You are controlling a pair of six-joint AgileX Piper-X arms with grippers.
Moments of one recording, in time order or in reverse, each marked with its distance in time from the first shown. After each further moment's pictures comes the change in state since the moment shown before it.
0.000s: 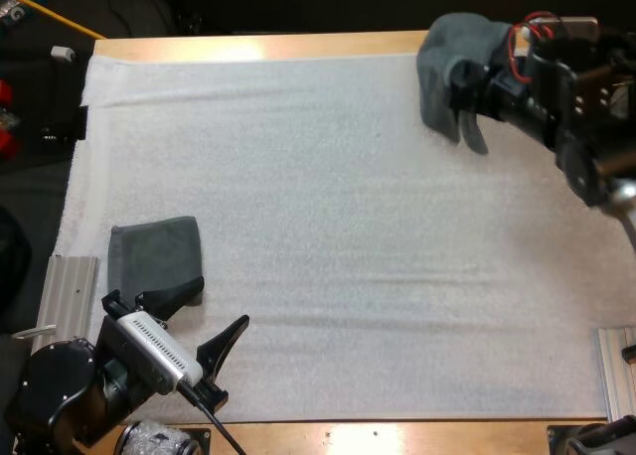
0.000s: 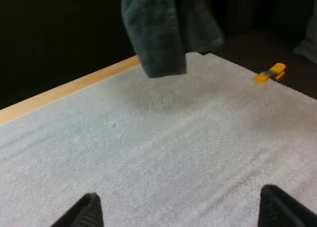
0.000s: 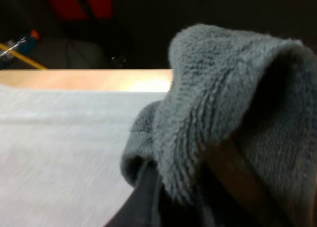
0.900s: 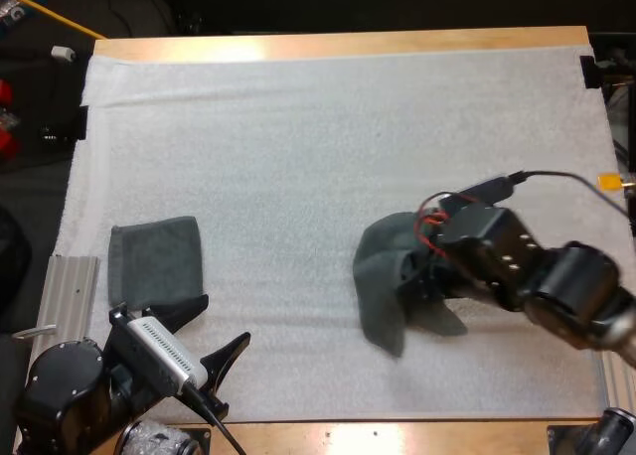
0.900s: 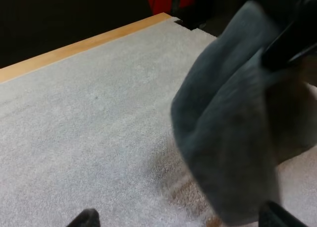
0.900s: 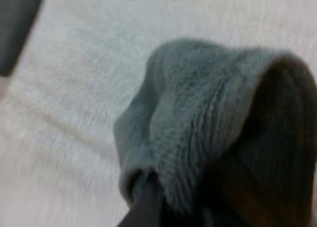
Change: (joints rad) left arm 0.000 0.000 0.000 0.118 0.019 0.000; right arm 0.499 -0.199 0.229 0.383 0.153 0.204
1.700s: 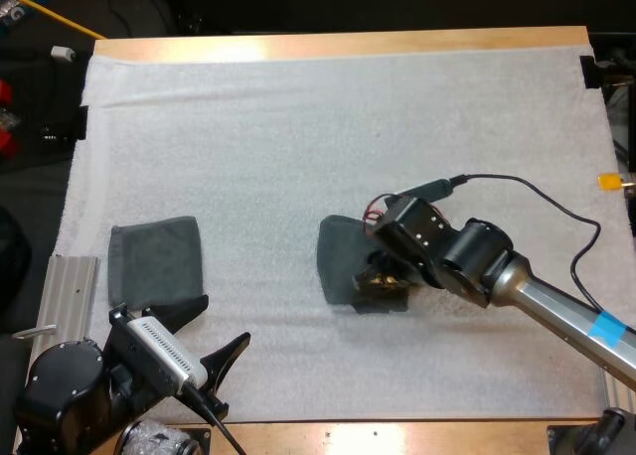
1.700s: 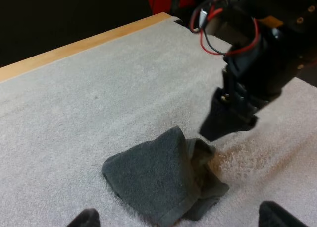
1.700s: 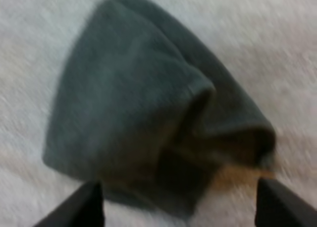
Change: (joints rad) left arm 0.000 0.000 0.000 0.001 0.002 -0.003; right arm 0.000 0.263 0.021 -0.054 0.063 -0.008
